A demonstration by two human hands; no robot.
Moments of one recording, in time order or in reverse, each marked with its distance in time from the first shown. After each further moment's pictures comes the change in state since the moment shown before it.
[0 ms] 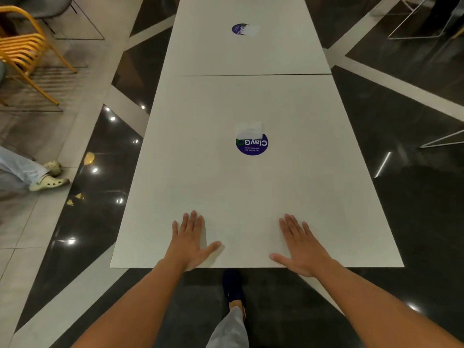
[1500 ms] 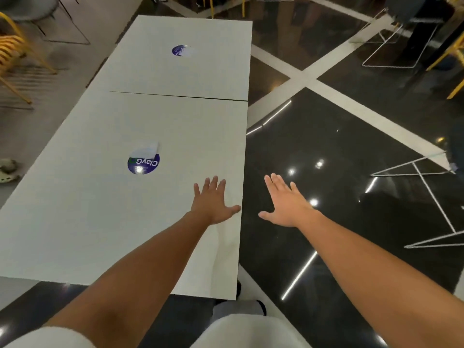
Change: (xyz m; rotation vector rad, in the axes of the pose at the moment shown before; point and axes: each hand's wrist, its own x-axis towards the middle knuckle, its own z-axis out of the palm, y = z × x) left_hand 0.147 0.507 -0.105 0.023 0.149 -0.049; right_hand -0.031 0.407 -0.180 -0.064 0.169 -0.061
